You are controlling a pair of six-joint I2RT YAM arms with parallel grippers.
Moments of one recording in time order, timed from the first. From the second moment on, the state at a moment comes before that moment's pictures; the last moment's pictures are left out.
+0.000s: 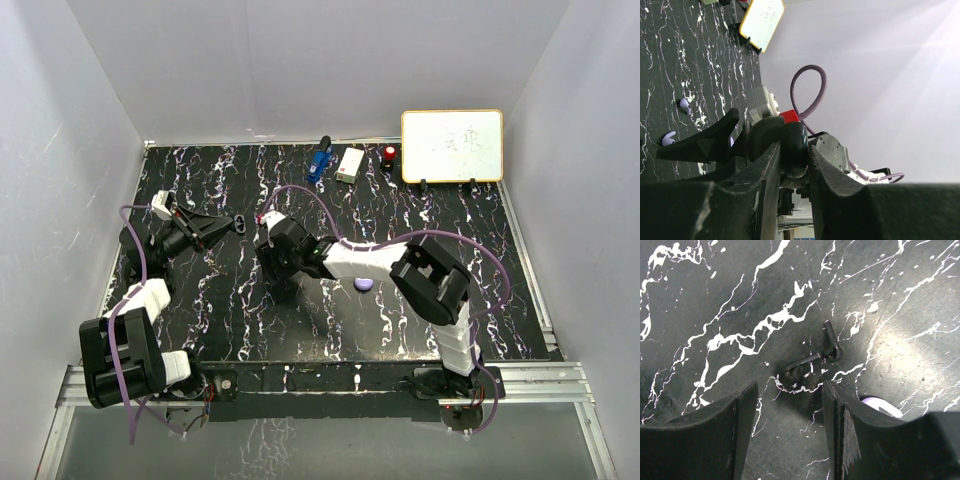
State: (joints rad) left arm 0.26 1.25 0.44 0.82 1.08 -1.43; right arm 0.95 2.01 1.34 -0.07 -0.04 0.32
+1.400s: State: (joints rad) left arm 0.27 1.25 0.43 0.82 1.09 -1.43; right arm 0.93 2.13 1.48 -0.16 0.26 0.33
